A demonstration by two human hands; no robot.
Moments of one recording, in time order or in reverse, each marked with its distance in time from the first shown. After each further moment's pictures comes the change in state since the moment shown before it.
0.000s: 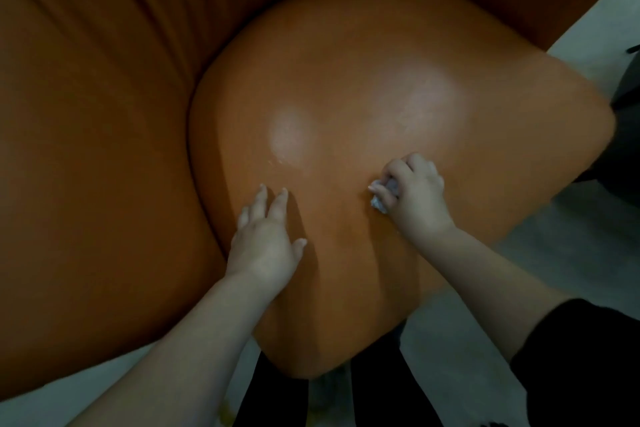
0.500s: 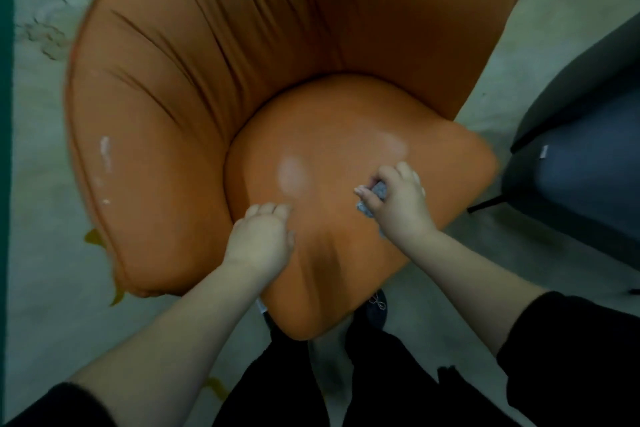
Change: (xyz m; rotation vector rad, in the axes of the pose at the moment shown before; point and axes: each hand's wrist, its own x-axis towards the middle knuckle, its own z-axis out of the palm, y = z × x) left_hand -0.123 0.067 -0.165 0.200 0.112 0.245; right_hand -0.056 -0.094 -0.184 0.207 0.055 0.073
